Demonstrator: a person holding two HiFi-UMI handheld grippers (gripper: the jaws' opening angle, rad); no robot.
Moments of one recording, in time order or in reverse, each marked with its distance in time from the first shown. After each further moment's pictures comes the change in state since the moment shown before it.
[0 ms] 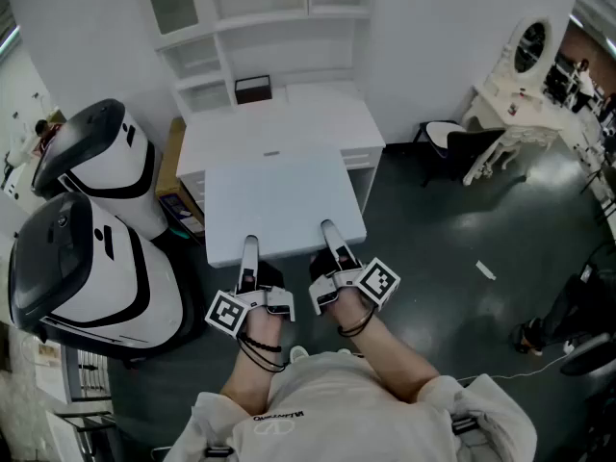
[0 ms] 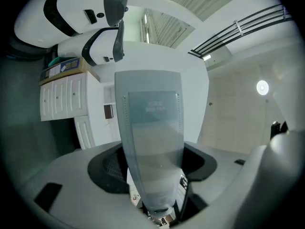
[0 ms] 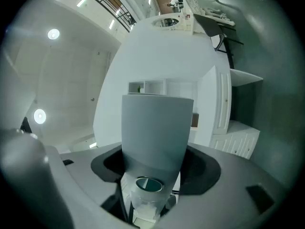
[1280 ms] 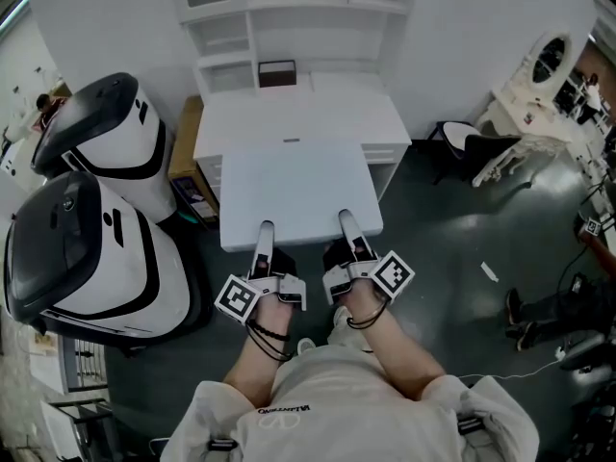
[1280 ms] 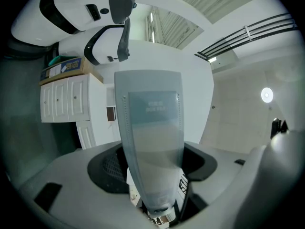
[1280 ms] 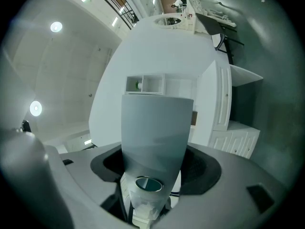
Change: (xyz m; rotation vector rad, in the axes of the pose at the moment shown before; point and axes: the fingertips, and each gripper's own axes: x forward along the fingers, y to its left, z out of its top) left arm 0.014 0.039 0.074 -0.062 0.012 0.016; right arm 0.056 -0.018 -0.057 -0.053 -0.003 -0.044
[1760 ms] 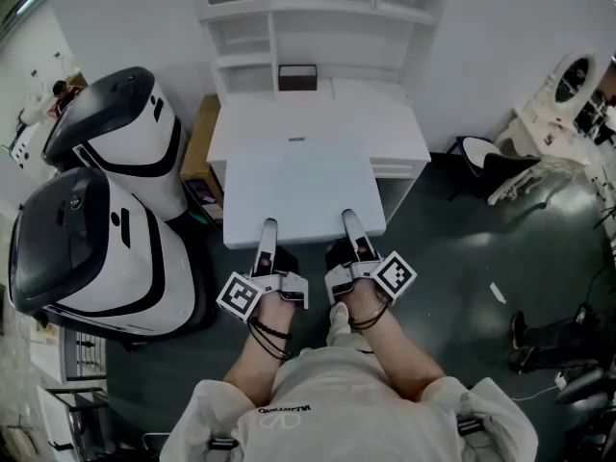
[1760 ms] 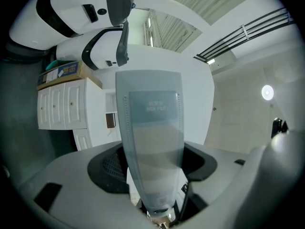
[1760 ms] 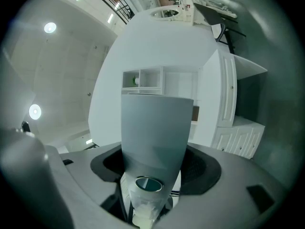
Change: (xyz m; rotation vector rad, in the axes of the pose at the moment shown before) left arm 0.043 0.017 0.027 0.028 -0.060 0.018; right arm 0.062 -0.017 0.002 0.034 0.049 0.018
